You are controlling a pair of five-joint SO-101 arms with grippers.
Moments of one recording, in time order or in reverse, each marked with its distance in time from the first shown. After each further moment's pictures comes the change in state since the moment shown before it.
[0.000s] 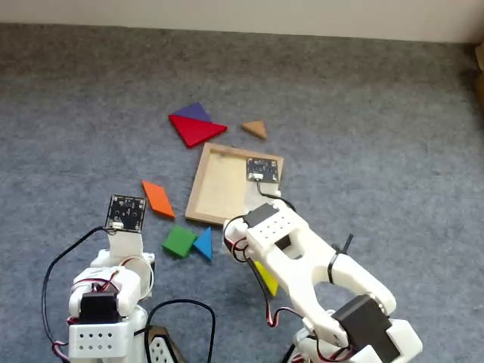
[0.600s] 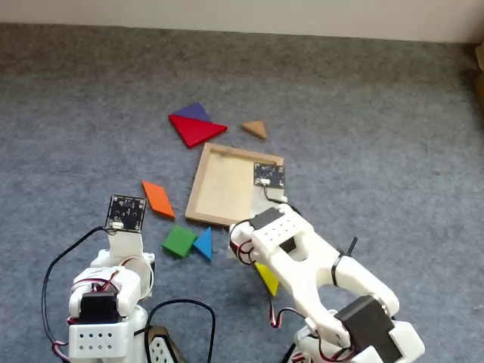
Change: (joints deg) left arm 0.0 0.0 0.0 0.0 0.0; right arm 1.9 -0.2 3.6 -1.1 -0.1
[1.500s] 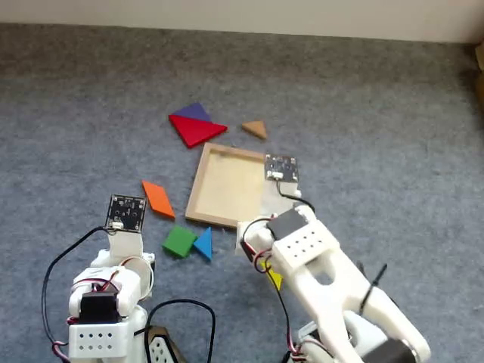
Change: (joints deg) left arm 0.0 0.0 0.0 0.0 0.0; right arm 1.5 -18.7 0.3 11.4 3.9
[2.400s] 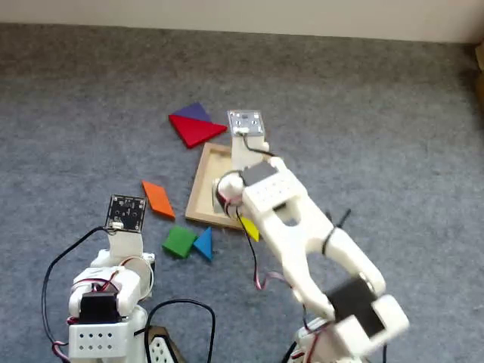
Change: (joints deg) left arm 0.0 0.0 0.0 0.0 0.0; right arm 1.1 28.0 -28.7 -3.1 9.7
